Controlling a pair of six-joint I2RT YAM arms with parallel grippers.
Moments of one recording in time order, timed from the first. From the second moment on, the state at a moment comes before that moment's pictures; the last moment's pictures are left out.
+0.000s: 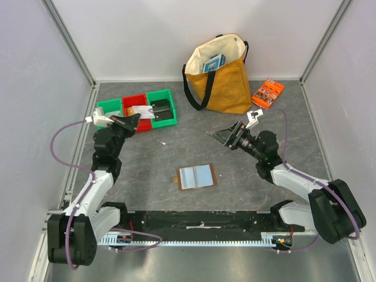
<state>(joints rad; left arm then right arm) -0.12 0.97 0.46 0.53 0.11 -0.93 0.41 1.24 0.41 0.86 -0.45 1.06</state>
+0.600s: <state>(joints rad) 0.33 1.31 0.79 0.37 0.24 -0.70 0.41 1.13 0.52 0.31 -0.48 0.59</state>
